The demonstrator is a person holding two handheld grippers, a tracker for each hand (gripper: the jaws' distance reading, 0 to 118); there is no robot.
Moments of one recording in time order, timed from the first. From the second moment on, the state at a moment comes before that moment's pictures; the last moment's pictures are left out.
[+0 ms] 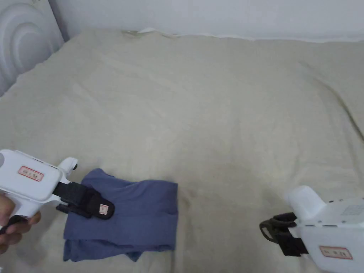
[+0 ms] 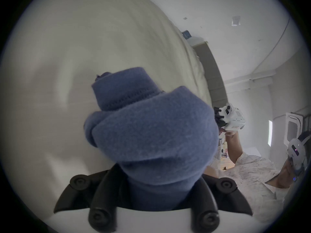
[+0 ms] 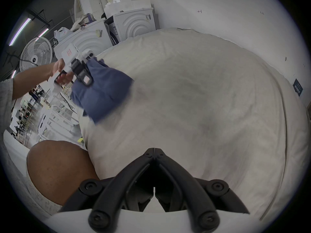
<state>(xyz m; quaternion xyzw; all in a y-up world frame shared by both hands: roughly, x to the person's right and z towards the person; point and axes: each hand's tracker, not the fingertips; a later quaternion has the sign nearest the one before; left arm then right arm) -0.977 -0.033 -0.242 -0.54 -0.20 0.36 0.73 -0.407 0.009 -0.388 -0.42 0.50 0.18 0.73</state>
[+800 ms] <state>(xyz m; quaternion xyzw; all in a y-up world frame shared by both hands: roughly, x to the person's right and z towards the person) -1.060 0.111 -0.151 -0.45 0.09 0.16 0.87 -0.403 0.060 -0.383 -0.36 0.49 0.12 0.79</state>
